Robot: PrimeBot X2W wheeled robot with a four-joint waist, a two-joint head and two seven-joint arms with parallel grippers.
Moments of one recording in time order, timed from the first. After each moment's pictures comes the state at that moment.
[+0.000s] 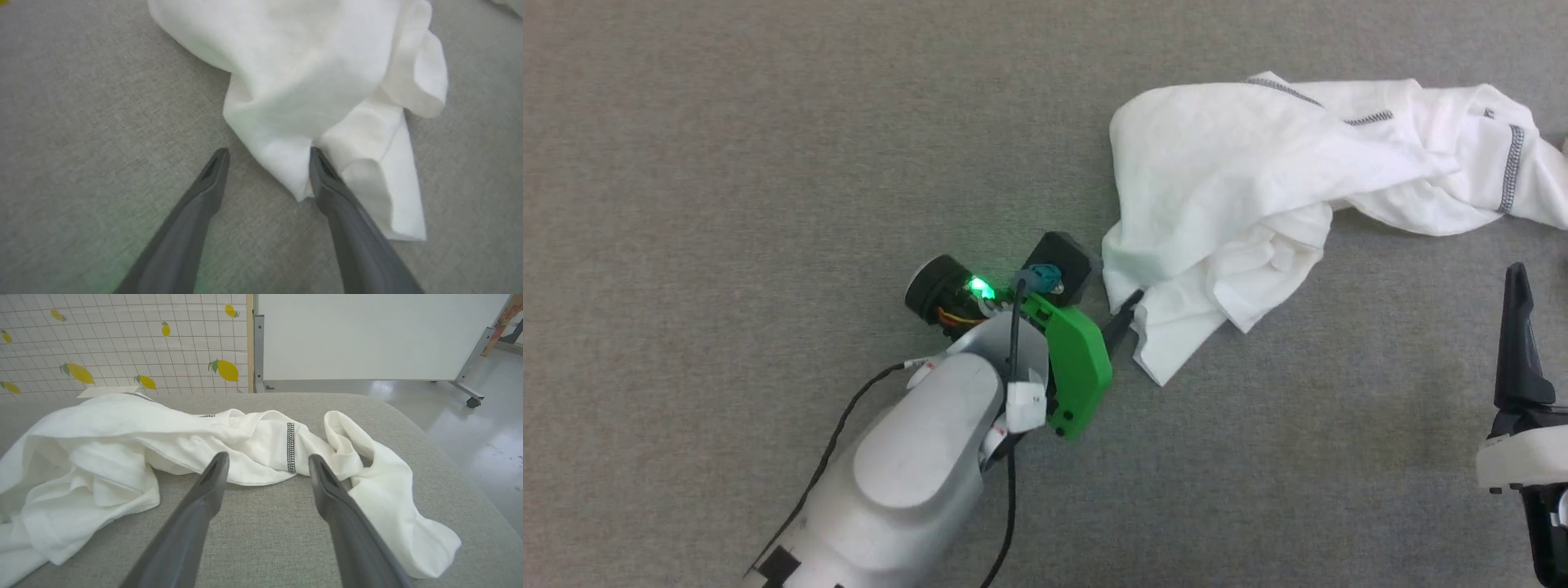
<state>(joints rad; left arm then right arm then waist) -0.65 0.11 -0.70 0.42 -0.35 -0.12 0.22 -0.03 -0.05 -0.29 -0.25 0.10 0.13 0.03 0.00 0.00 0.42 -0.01</state>
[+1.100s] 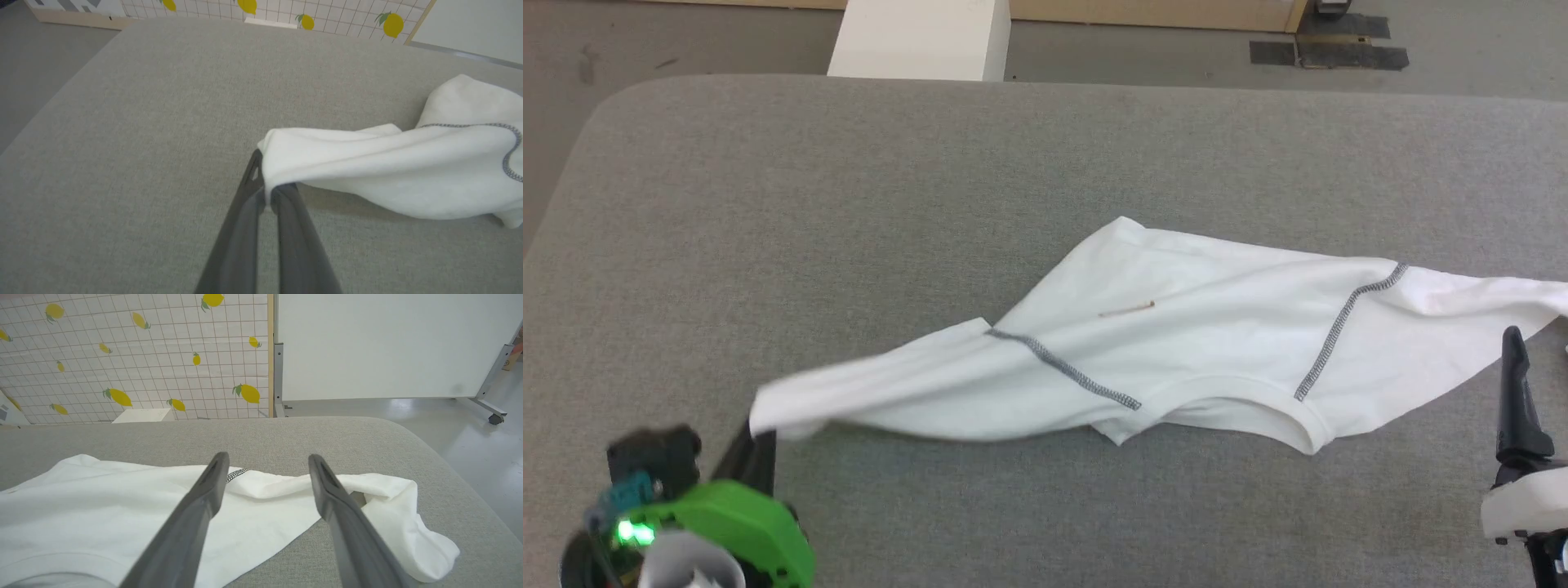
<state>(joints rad) 0.07 0.49 -0.22 -0.22 -0.57 0.28 0.13 0.06 -0.05 -0.31 -0.23 0.12 0.13 0.07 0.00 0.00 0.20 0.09</state>
